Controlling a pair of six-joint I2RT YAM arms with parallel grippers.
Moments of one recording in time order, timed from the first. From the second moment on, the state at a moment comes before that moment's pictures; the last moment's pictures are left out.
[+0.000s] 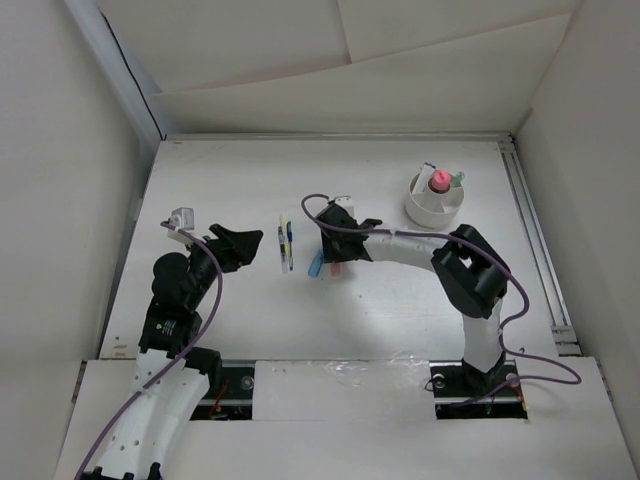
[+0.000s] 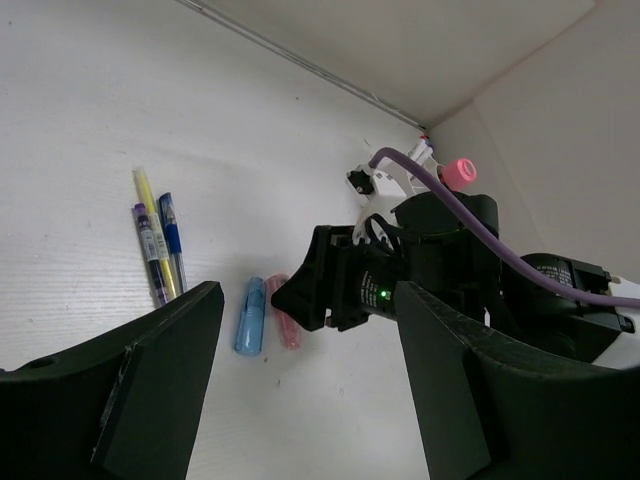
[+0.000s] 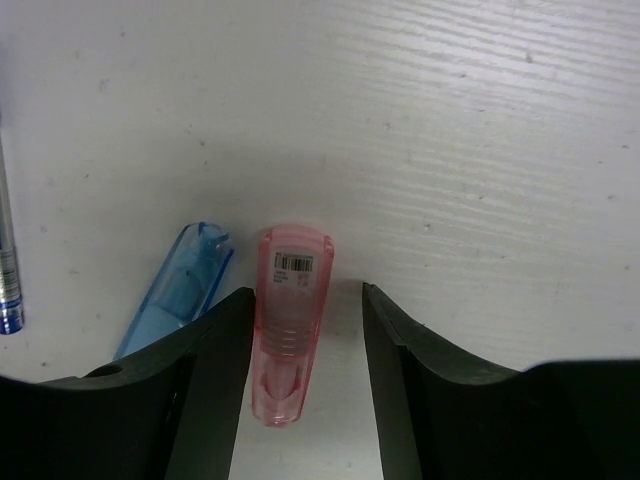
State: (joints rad) left arm -0.19 0.47 0.50 -0.12 0.21 -0.71; right arm 0.83 1.96 1.31 -0.36 0.33 0.59
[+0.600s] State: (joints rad) left arm -0.19 0.47 0.50 -0.12 0.21 -0.71; right arm 0.79 2.02 1.38 -0.37 0.36 0.56
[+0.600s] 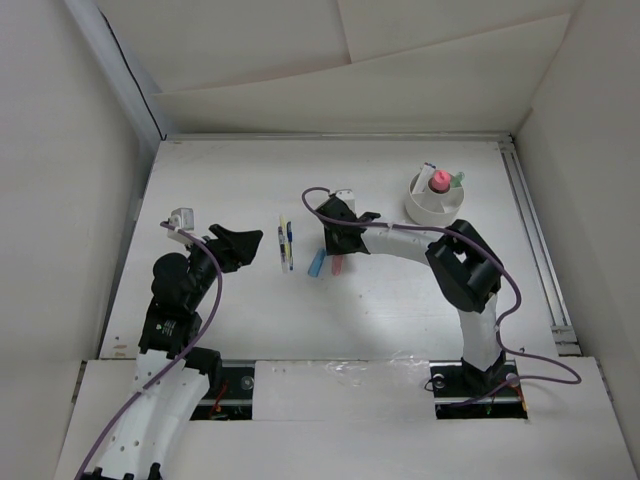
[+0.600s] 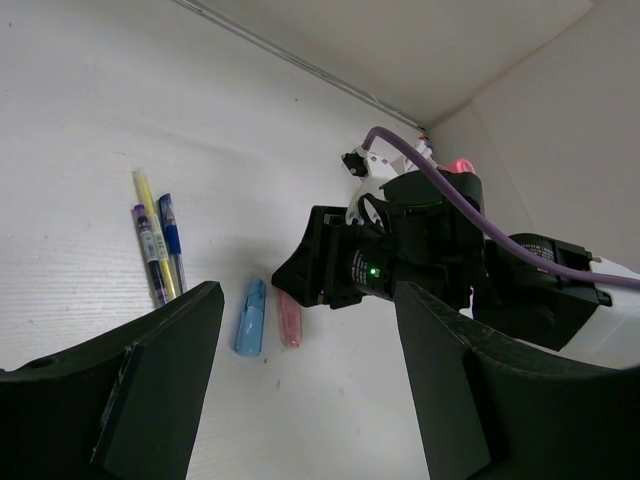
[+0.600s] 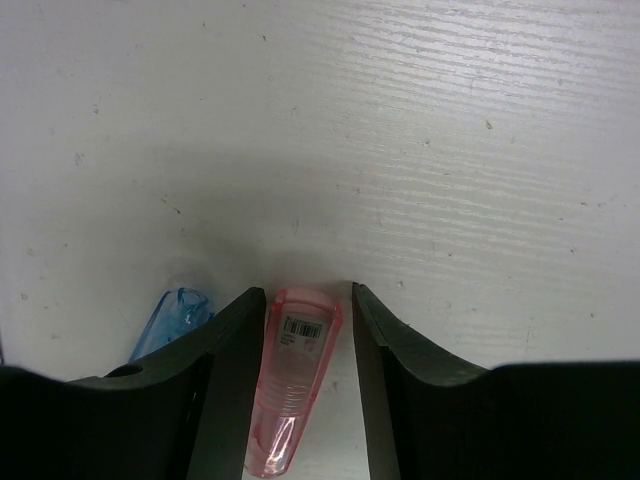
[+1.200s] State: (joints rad) left arm -0.19 0.45 0.50 -0.12 0.21 -0.72; right arm 0.79 2.02 1.38 -0.36 0.37 0.58
